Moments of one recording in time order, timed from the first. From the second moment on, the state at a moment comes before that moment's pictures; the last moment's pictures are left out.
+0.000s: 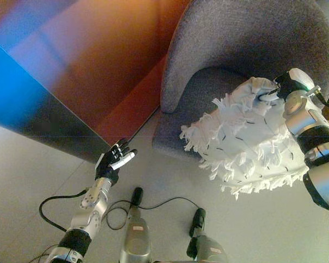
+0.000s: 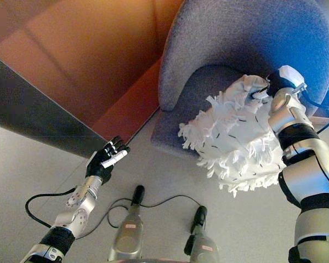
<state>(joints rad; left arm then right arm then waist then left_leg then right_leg) -0.16 0.42 -0.21 0.50 -0.68 -0.20 -0.01 -1.13 -0.79 0.62 1.02 -0.08 0.34 -0.12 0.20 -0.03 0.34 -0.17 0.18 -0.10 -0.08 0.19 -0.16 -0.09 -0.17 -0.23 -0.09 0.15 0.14</state>
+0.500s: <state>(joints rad) -0.16 0.44 -0.21 0.49 -0.68 -0.22 -0.01 -1.21 -0.82 0.62 1.03 -0.09 0.34 -0.22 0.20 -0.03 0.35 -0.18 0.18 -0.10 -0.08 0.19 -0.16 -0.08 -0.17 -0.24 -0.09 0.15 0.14</state>
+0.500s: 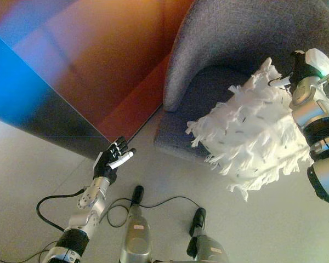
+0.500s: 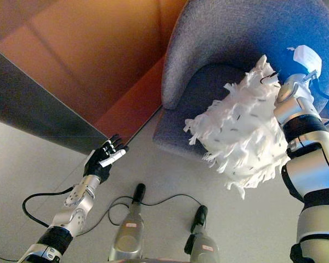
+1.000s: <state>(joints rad) -0.15 0.44 -0.21 0.46 -0.68 -0.22 -0.04 -1.21 -0.86 0.58 1.03 -0.09 0.32 -0.20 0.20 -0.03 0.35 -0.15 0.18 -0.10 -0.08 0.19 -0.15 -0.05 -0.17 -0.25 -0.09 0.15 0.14</state>
